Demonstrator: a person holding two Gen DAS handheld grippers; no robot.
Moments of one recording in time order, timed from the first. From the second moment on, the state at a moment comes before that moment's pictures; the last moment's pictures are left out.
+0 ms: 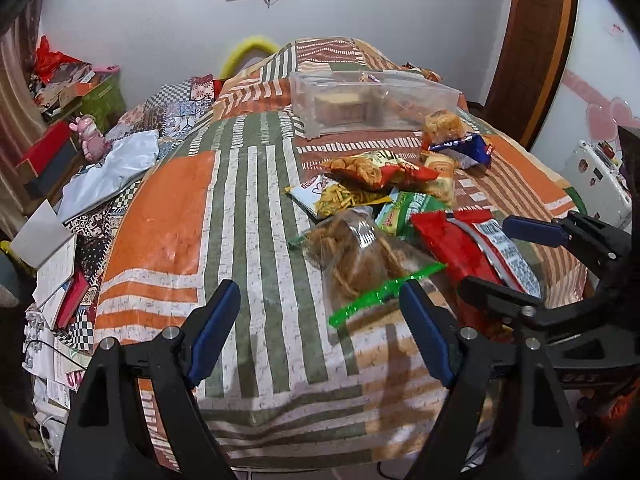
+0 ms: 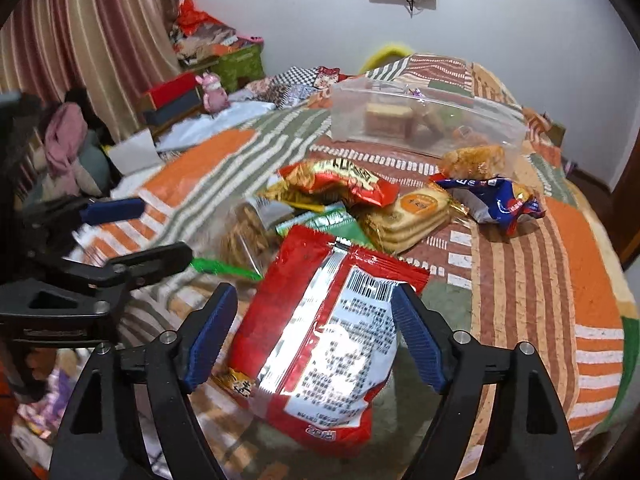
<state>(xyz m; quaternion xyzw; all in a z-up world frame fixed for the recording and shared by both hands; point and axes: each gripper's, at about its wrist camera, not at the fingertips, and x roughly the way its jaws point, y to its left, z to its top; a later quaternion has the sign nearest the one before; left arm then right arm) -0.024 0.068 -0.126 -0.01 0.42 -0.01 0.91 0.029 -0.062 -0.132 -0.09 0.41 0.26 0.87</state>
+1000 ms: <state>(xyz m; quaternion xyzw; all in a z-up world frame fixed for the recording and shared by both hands) 0.046 0.066 -0.162 -0.12 0.46 -0.03 0.88 0.054 -0.136 -0.129 0.01 0.41 0.24 0.88</state>
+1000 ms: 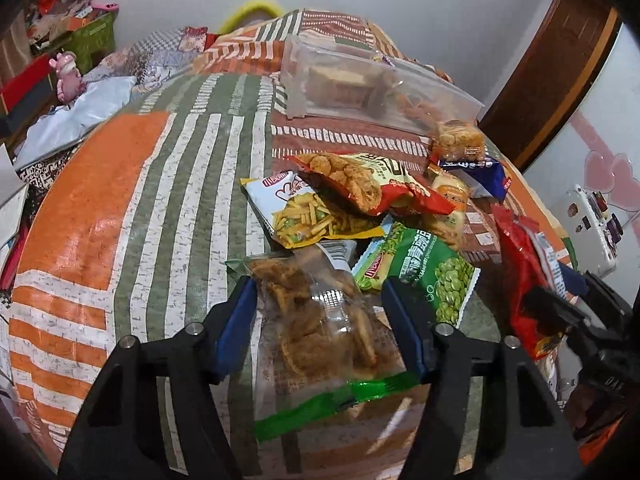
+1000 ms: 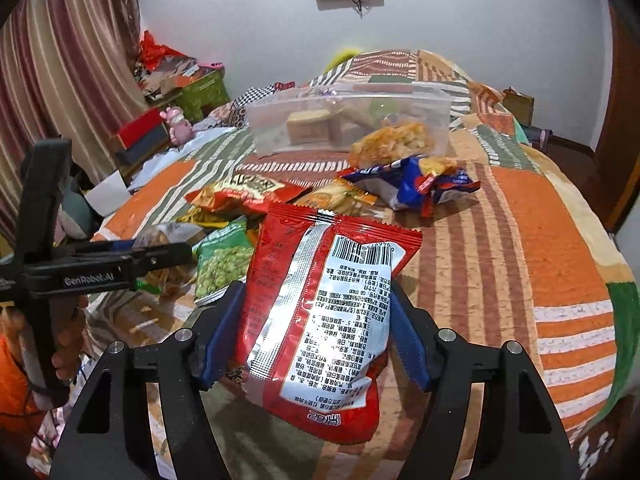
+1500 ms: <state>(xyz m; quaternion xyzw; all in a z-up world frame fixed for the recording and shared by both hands) 0.016 0.084 -0.120 -0.08 0.41 -0.01 0.91 0.068 -0.138 -0.095 0.01 0.36 0.25 0.90</state>
